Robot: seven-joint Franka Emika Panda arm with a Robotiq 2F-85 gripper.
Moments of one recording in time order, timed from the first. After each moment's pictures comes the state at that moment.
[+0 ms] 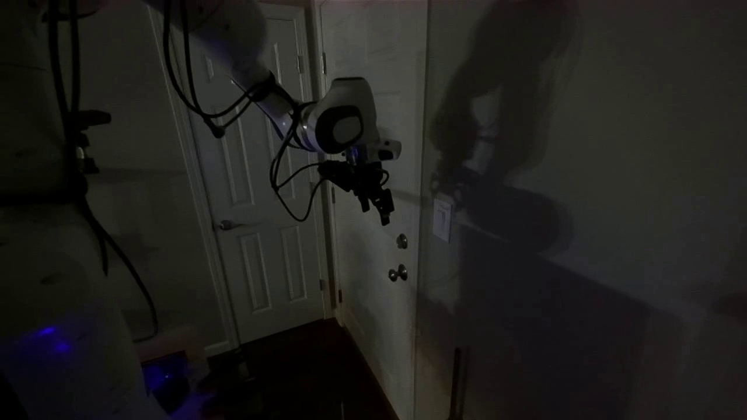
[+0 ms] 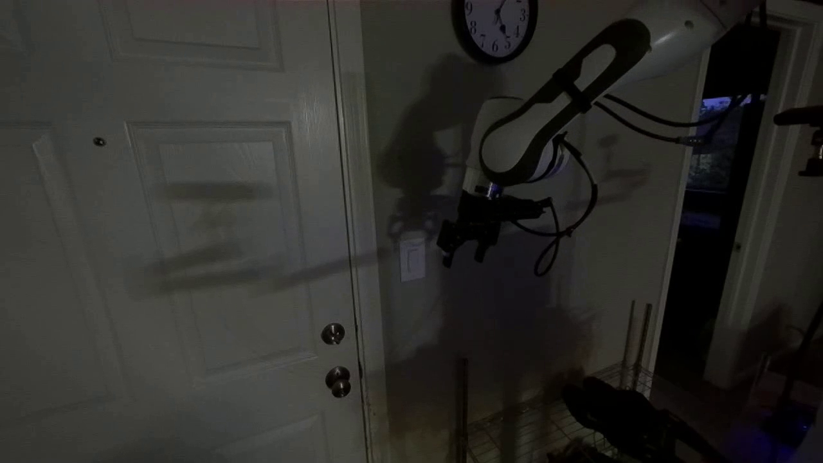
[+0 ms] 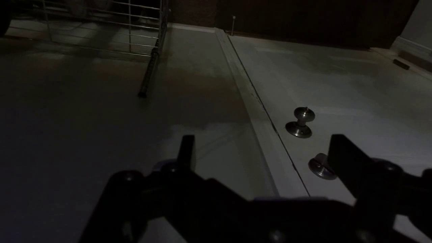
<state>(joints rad) 0.10 0.05 0.12 -2.27 0.05 2.58 0.25</state>
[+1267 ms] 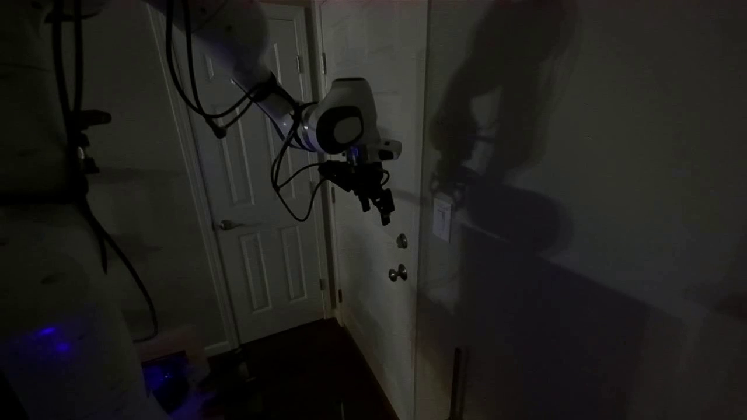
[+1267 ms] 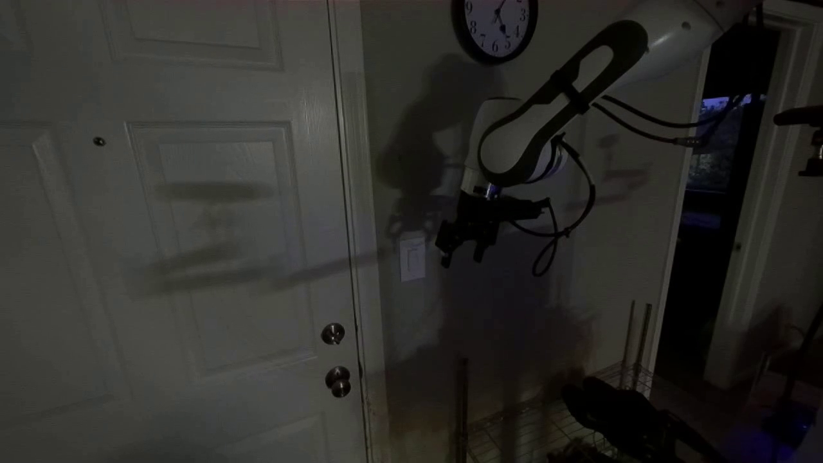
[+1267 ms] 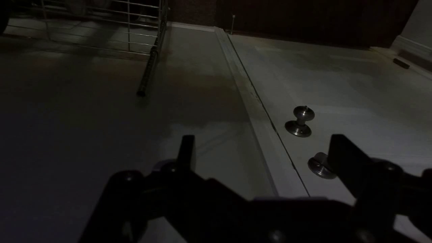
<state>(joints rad) 0.10 0.06 0.12 -2.26 0.05 2.59 0.25</state>
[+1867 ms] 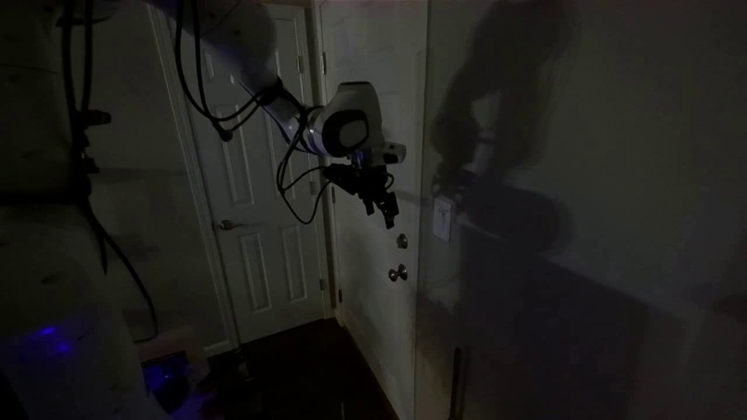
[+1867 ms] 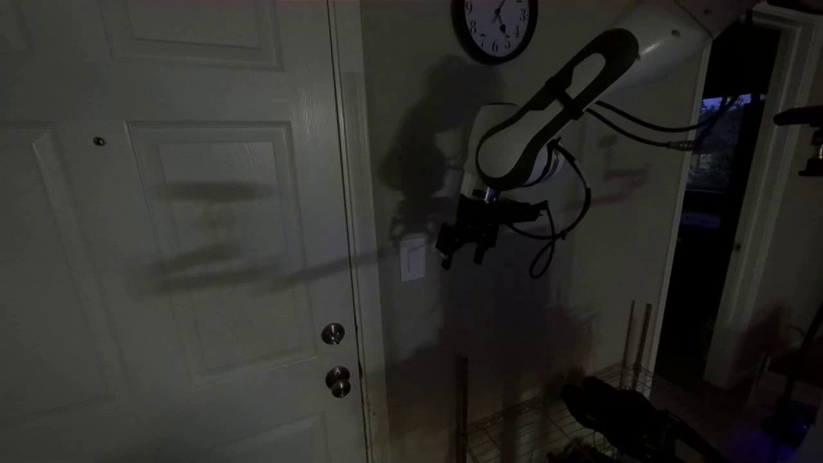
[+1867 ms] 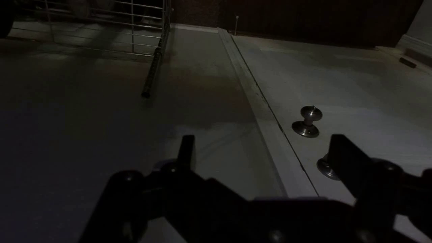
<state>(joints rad) 0.10 0.10 0.10 -2.24 0.04 2.59 0.26</state>
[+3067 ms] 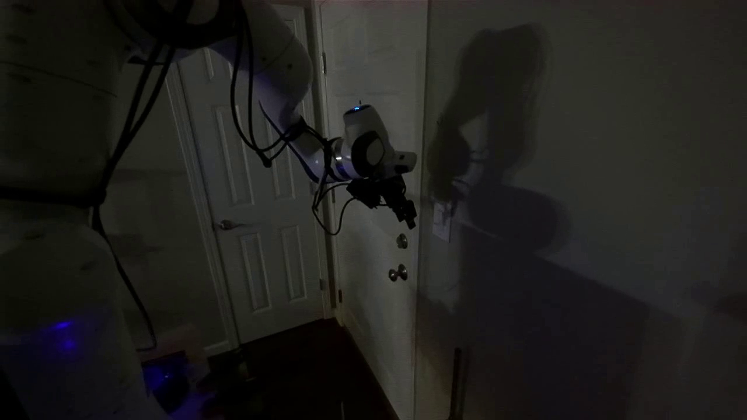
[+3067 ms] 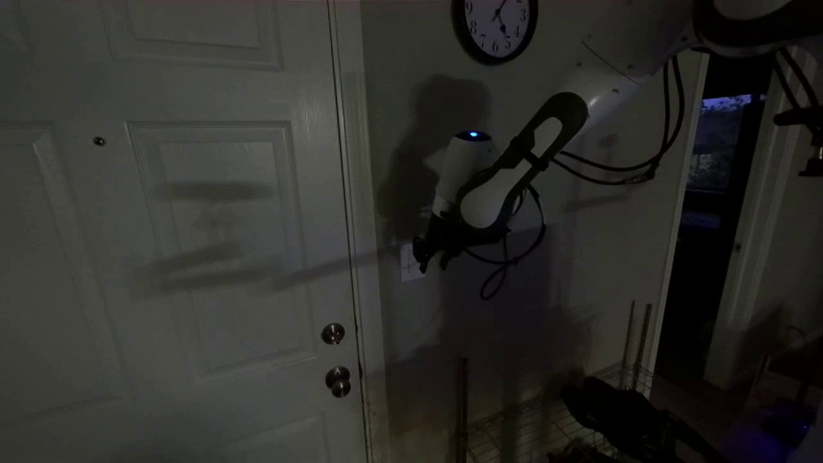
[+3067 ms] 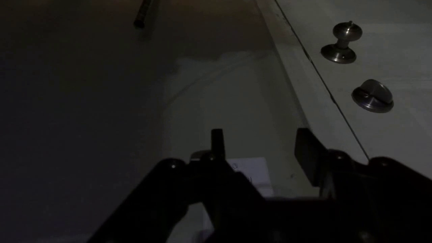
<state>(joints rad) 0.31 0.35 -0.12 -2.06 -0.25 2.83 0.63</state>
